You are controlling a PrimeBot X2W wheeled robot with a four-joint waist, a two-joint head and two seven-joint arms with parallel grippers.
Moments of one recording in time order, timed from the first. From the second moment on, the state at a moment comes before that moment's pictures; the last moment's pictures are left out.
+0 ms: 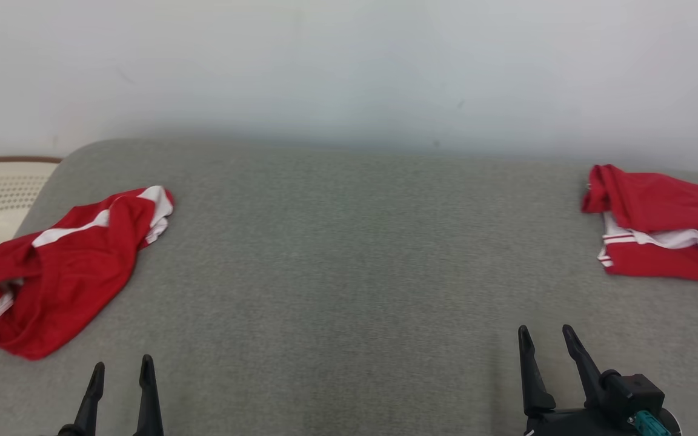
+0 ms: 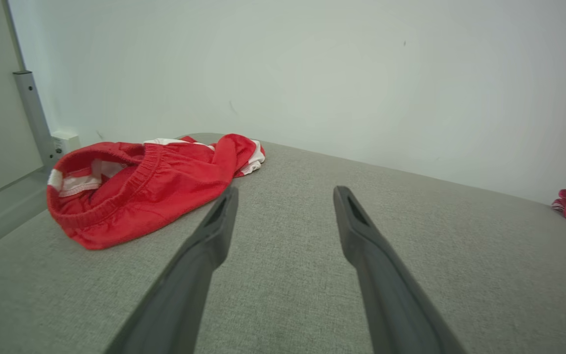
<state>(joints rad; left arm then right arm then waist) -0.03 0.05 0.07 0.08 -0.18 0.00 -0.26 -0.06 -0.05 0.15 0.21 0.12 0.13 -0.26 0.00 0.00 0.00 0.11</state>
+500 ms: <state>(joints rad) -0.02 0.05 0.09 0.08 -0.19 0.02 -0.26 -0.07 -0.05 0.15 0.22 0.13 0.13 -0.26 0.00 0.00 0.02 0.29</state>
